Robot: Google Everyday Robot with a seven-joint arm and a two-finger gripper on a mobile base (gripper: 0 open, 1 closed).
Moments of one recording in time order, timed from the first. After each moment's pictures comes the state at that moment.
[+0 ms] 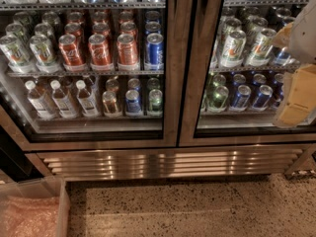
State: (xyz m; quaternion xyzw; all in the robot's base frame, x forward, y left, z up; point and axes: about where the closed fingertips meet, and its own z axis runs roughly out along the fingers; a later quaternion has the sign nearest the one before) arm 0.438 -0.217 0.976 -0.60 0.78 -0.03 0.16
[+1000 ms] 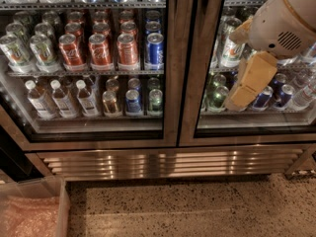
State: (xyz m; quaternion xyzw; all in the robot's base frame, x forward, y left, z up) arm 0.476 -0.145 0.973 -0.60 0.76 0.08 0.24
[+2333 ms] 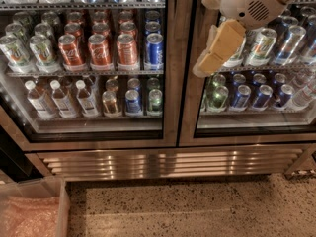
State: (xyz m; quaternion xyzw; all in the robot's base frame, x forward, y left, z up) arm 0.525 -0.085 1.018 -0.62 0.70 0.09 0.34
